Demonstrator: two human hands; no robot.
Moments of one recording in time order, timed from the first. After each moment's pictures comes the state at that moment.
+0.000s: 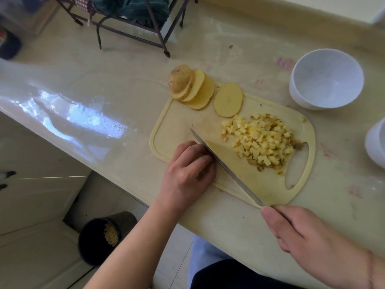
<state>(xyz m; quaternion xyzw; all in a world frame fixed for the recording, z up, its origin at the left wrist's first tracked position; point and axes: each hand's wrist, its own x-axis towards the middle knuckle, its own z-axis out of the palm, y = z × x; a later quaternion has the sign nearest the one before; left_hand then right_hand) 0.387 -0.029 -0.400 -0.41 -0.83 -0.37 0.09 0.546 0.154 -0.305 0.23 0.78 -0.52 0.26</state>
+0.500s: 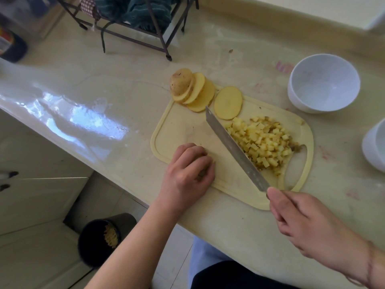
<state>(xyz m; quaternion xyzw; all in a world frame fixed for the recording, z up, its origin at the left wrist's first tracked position) 0.389 -0.031 -0.398 -0.41 -0.83 -0.36 0.11 0.534 0.161 -0.297 0.30 0.74 -0.55 0.25</state>
